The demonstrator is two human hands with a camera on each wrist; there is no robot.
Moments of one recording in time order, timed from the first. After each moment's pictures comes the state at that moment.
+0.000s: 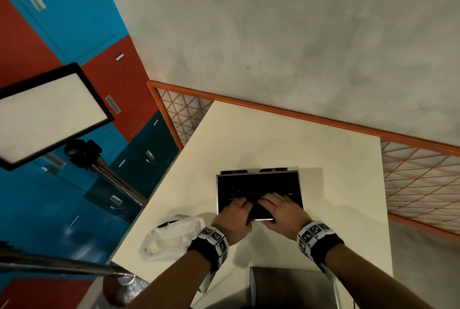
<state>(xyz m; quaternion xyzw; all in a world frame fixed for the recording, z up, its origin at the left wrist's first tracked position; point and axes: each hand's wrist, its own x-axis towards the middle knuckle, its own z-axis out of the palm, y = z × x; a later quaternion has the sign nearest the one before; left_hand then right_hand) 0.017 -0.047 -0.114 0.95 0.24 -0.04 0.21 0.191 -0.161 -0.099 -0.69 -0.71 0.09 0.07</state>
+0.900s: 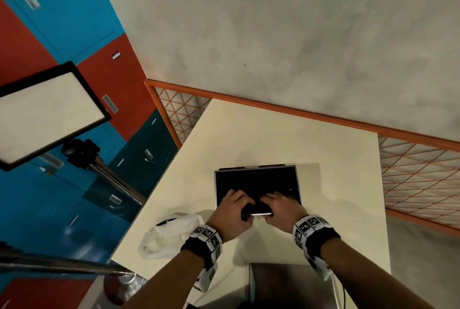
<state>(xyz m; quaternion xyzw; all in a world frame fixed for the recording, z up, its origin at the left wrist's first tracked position) 0.010 -0.046 -0.109 0.94 0.18 0.16 0.26 0.191 -0.154 -0.098 -0.75 -0.63 0.19 0.05</state>
